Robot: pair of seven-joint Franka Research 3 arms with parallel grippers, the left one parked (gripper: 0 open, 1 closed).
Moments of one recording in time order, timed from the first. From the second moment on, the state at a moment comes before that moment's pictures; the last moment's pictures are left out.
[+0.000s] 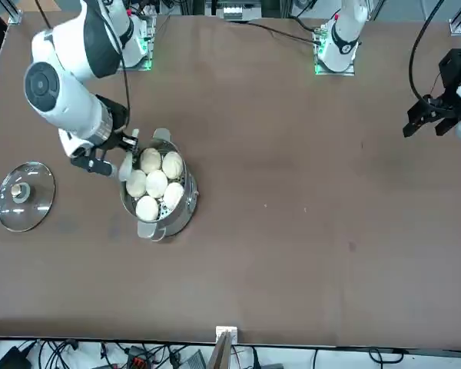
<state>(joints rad) 0.30 0.17 0.02 -1.78 0.13 1.81 0.52</state>
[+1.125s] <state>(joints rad) 0.37 0.31 0.02 -1.71 0.16 1.82 0.53</state>
